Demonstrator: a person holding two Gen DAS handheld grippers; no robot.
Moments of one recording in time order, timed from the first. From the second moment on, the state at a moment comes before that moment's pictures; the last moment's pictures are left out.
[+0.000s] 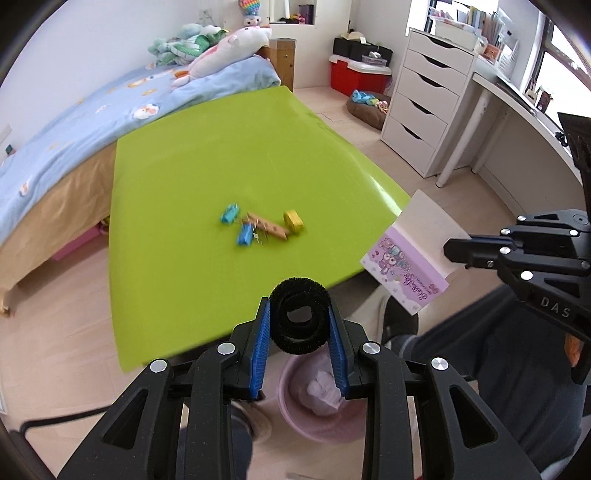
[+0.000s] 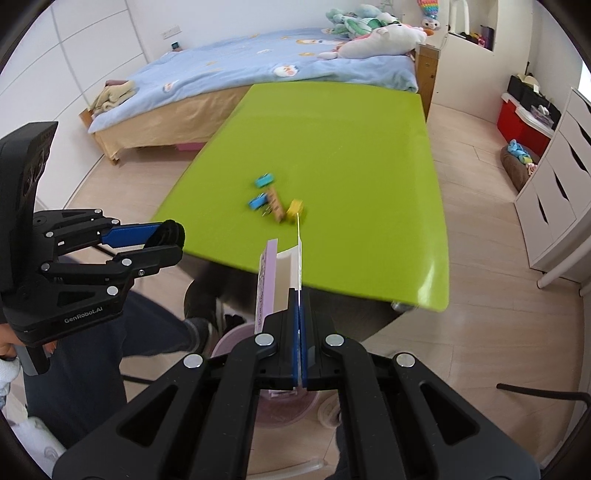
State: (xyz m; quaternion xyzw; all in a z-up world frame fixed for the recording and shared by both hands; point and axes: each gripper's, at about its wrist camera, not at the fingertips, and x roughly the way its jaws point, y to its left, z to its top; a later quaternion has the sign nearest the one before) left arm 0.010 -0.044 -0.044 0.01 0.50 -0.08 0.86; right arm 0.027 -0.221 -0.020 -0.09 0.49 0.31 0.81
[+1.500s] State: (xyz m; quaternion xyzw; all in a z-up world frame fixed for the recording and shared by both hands) left arm -0.046 -0.035 -0.059 -0.05 0.51 -0.07 0.86; right arm -0.018 -0.252 -0.036 -0.05 0.51 0.28 0.81
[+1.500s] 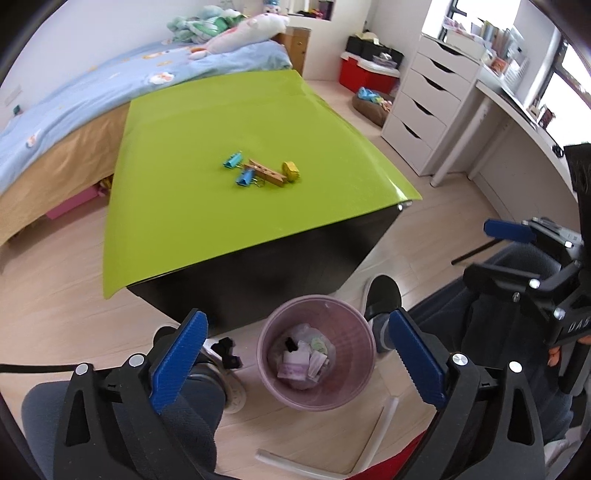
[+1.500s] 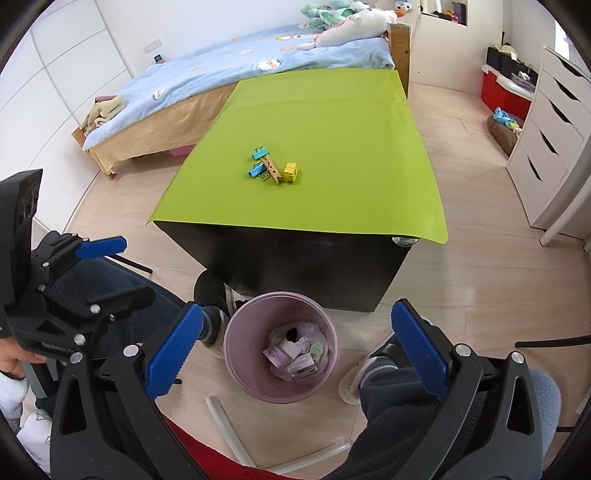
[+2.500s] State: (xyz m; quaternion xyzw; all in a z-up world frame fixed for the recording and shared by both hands) left arm -0.017 0.003 -0.043 -0.08 0.48 -0.03 0.87; right arm 0.144 -0.151 -0.058 -0.05 0.57 0.25 0.78
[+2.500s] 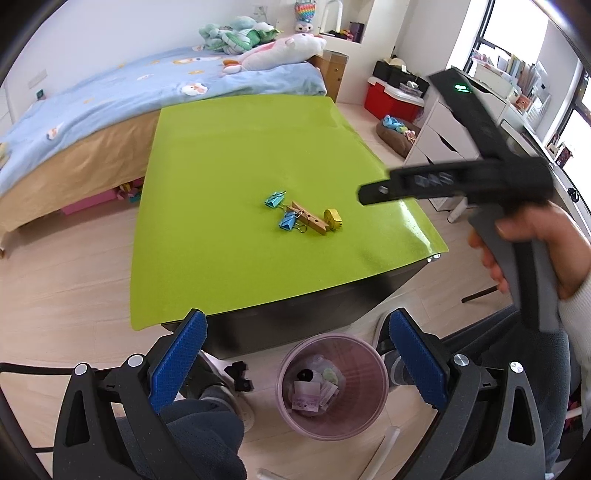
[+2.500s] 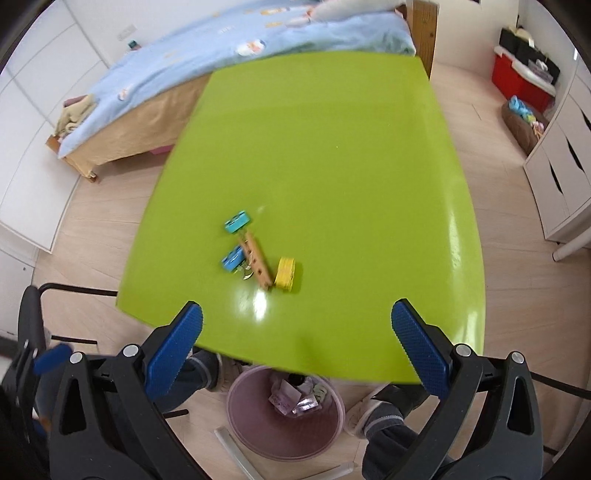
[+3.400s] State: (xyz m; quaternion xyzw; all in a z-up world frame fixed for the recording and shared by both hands) left arm -0.007 0.016 -0.054 -0.09 0.49 -0.02 0.87; right arm 0.189 -0.114 -0.119 -0.04 0.64 0.26 0.72
